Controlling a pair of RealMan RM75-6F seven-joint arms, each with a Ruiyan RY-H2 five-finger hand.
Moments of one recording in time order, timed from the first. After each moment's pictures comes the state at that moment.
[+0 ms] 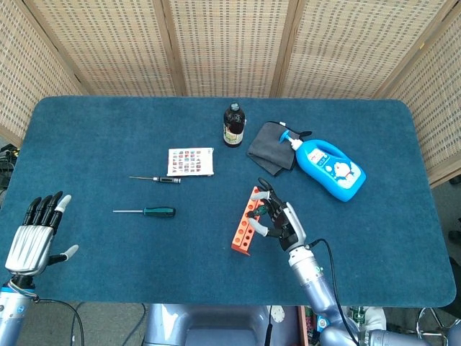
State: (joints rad) left arm -0.15 -1.24 -0.04 -1.58 1.52 1.46 0.18; right arm 0.45 -1.66 0.30 -1.73 -1.27 1.07 0.98
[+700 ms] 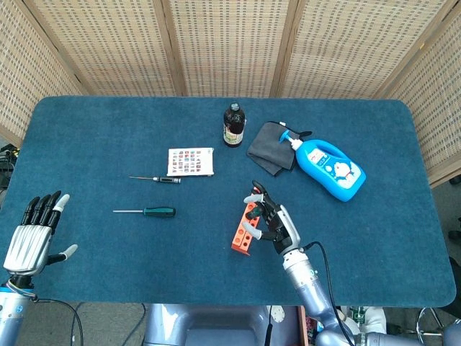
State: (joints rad) left arm -0.15 -1.24 -0.04 -1.58 1.52 1.47 0.17; right arm 0.45 -1.69 0.30 -1.77 -1.25 1.07 0.93
